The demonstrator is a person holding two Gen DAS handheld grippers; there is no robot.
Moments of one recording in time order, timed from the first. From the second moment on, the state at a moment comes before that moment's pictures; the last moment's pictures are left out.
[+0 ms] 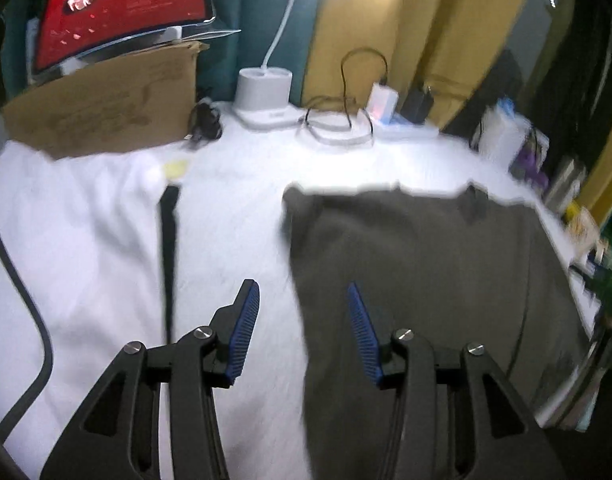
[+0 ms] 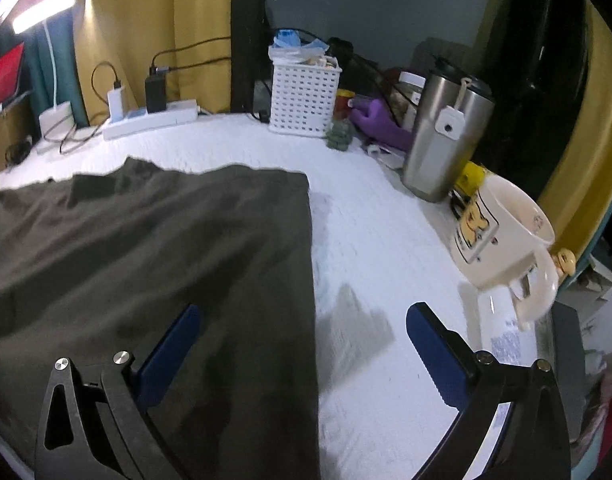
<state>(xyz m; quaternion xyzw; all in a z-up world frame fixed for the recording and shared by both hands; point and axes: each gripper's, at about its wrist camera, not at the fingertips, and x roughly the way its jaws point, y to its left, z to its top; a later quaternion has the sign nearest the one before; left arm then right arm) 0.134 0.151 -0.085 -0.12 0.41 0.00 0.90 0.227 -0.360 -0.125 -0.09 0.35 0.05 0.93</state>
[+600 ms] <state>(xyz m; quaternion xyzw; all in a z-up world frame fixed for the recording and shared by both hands) 0.267 0.155 -0.119 -0.07 0.48 -0.03 0.88 0.291 -0.351 -0.137 -0.04 0.40 0.06 0.91</state>
